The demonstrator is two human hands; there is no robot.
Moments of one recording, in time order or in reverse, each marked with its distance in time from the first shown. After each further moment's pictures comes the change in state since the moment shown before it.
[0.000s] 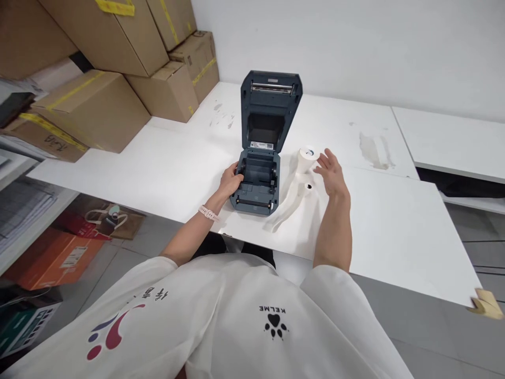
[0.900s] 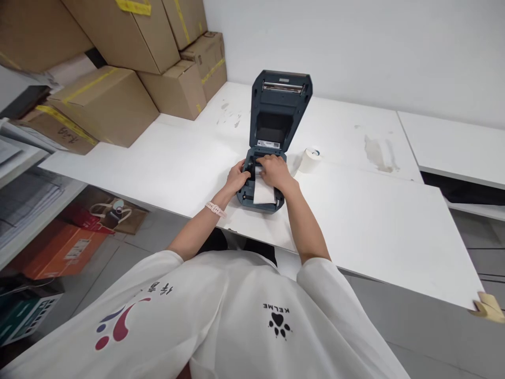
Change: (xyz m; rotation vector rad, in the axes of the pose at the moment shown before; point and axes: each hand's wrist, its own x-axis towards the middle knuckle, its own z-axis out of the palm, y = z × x) left_hand 0.007 -0.011 0.006 -0.133 -0.014 -0.008; right_hand -0.052 -0.117 0.170 -1.189 -0.527 -0.438
